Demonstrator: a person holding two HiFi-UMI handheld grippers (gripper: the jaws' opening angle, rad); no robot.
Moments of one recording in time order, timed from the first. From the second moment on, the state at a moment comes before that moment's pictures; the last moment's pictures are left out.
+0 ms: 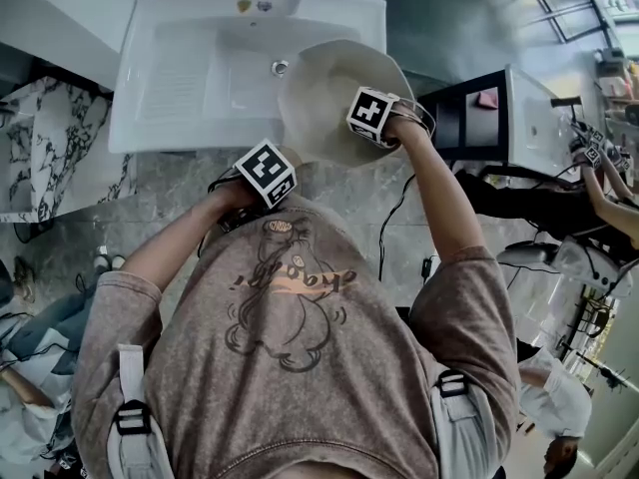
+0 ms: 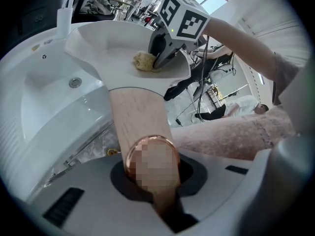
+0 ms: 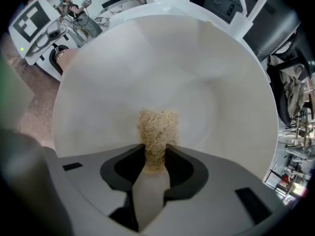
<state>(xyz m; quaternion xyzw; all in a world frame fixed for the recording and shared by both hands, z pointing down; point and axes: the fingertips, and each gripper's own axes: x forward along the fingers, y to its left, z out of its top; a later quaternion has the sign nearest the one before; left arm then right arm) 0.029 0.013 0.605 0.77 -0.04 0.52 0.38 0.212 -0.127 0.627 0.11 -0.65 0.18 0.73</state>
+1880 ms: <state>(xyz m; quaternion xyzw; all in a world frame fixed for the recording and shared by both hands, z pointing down) -0.004 -0.014 0.592 0.76 -0.11 0.49 0.41 0.094 -0.152 0.552 0.23 -0.83 0.21 0.47</state>
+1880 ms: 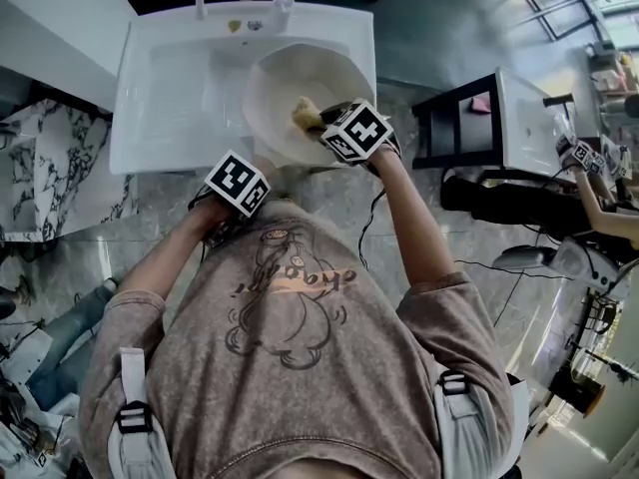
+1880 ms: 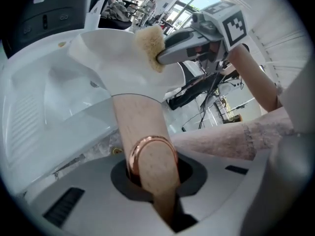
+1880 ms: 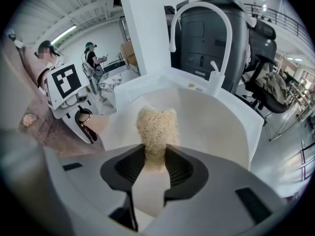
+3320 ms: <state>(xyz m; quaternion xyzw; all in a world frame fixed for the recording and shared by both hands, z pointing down) -0.079 -0.064 0.564 0.73 -0.29 0.34 0.52 0.132 -0.105 0.553 0.50 -0.79 0.28 0.21</state>
